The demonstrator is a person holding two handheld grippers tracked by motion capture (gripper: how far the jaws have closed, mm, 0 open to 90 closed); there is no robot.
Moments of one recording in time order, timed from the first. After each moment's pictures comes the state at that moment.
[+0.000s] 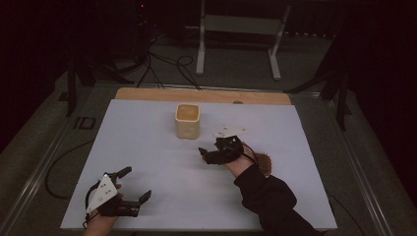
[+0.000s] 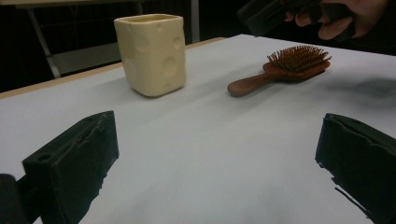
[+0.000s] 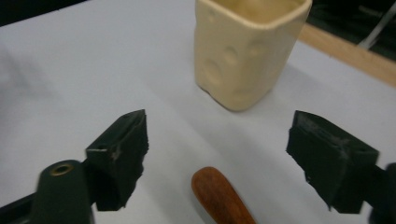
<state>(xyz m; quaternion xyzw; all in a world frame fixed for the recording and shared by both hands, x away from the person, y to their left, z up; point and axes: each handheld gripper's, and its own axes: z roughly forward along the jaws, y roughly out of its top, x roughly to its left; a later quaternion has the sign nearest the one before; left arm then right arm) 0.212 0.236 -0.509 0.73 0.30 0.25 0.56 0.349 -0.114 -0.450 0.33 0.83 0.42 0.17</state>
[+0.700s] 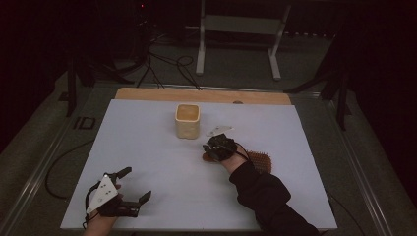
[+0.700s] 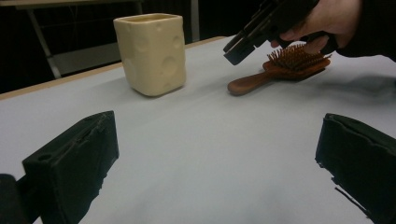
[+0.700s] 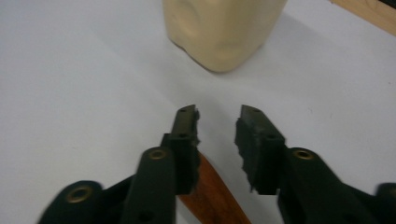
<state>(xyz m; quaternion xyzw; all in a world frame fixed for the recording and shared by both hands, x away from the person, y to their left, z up) 0.212 0.236 -0.509 0.74 0.30 0.25 0.55 0.370 -0.099 -0.479 0.36 0.85 0.33 0.19</state>
